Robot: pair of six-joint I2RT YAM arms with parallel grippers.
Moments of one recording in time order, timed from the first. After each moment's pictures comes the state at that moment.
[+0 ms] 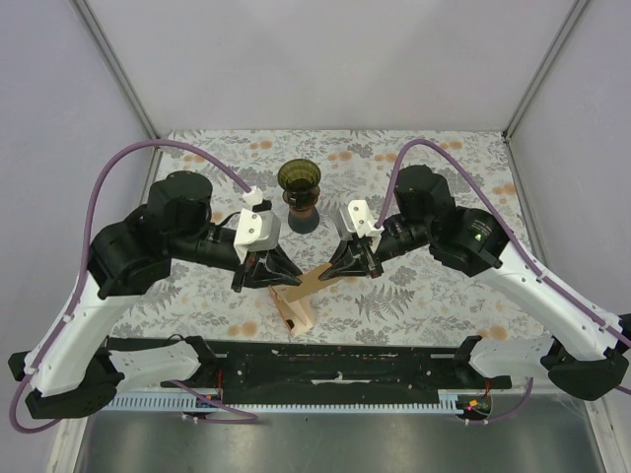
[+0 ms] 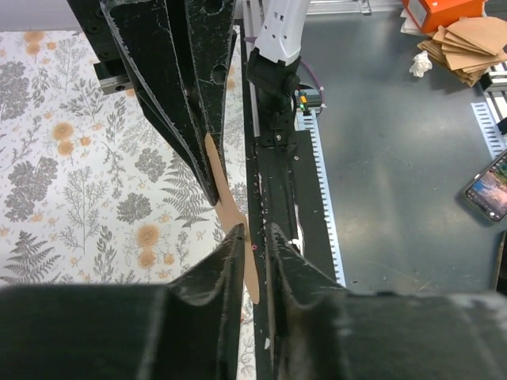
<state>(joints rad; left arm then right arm) -0.84 1.07 1.66 -1.05 0.76 0.33 0.89 1.21 1.48 -0.67 -0.92 -0.45</state>
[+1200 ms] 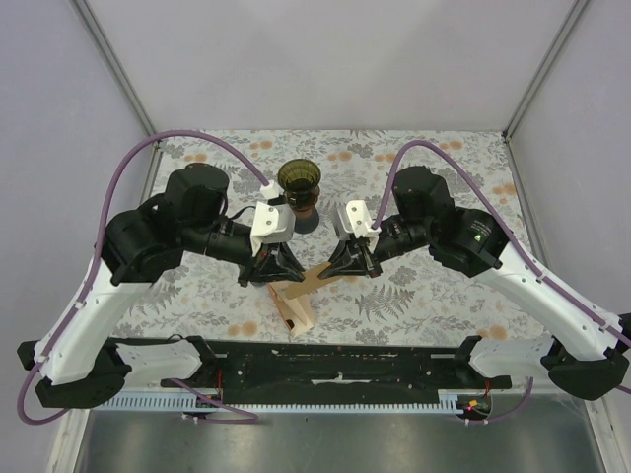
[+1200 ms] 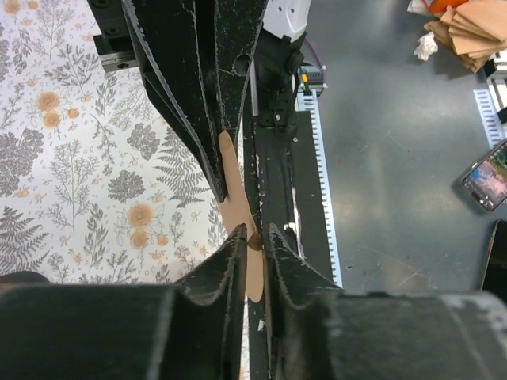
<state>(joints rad) -0.84 1.13 1.72 -1.14 0.74 0.36 0.89 1.21 1.48 -0.68 -0.88 -0.46</state>
